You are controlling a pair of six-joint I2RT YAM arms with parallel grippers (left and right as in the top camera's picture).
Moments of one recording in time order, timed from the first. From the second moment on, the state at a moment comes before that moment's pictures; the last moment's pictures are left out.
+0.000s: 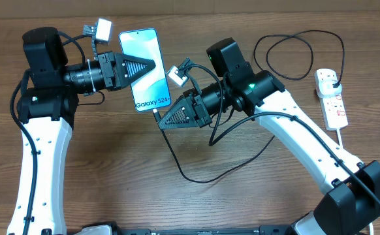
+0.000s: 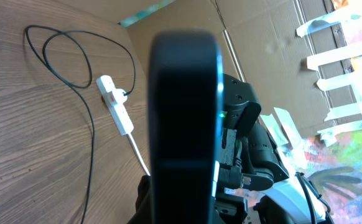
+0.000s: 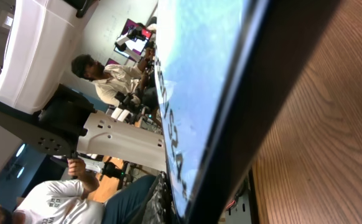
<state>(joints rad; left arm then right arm) 0.09 1.42 1.33 -0.42 1.34 -0.63 0.55 1.71 1.49 -0.65 -1.37 0.10</state>
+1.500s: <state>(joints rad) 0.11 1.42 1.35 -0.65 1.25 -0.47 0.55 1.70 1.47 -0.24 -1.28 0.52</state>
